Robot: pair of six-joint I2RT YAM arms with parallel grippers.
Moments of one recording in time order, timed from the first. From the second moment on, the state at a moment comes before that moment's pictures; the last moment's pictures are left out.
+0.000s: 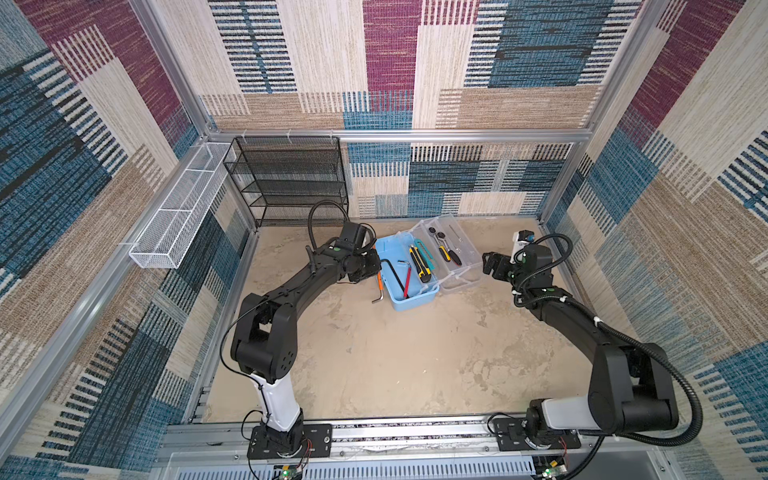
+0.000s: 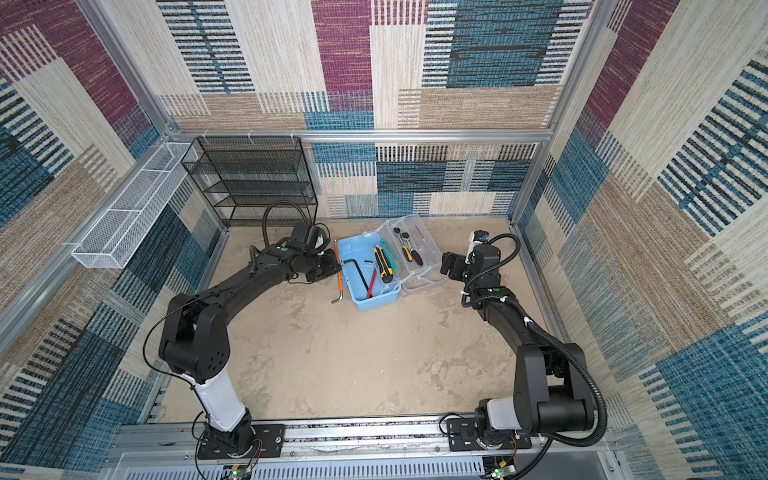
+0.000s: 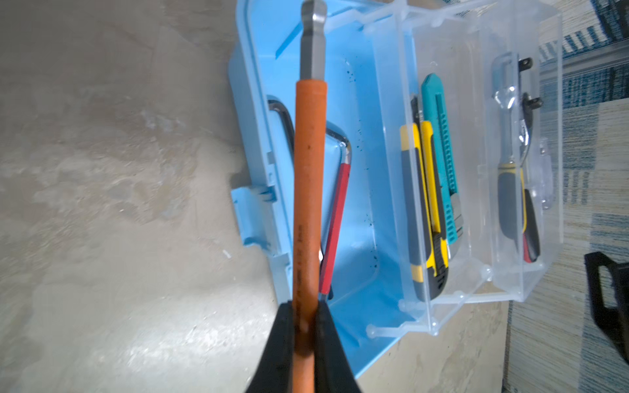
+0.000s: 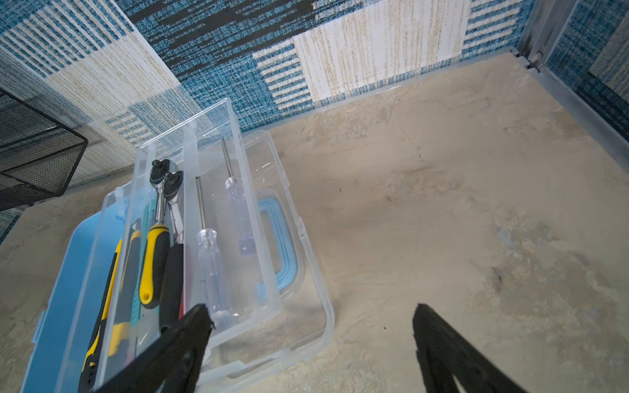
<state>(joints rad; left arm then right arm) -0.40 1.85 1.48 -0.54 0.23 -0.66 0.03 1.40 0.81 0.11 -0.11 0.31</state>
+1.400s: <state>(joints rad) -0.45 2.17 1.78 -0.58 0.32 -0.88 0.01 1.70 0.97 0.26 -0.41 0.29</state>
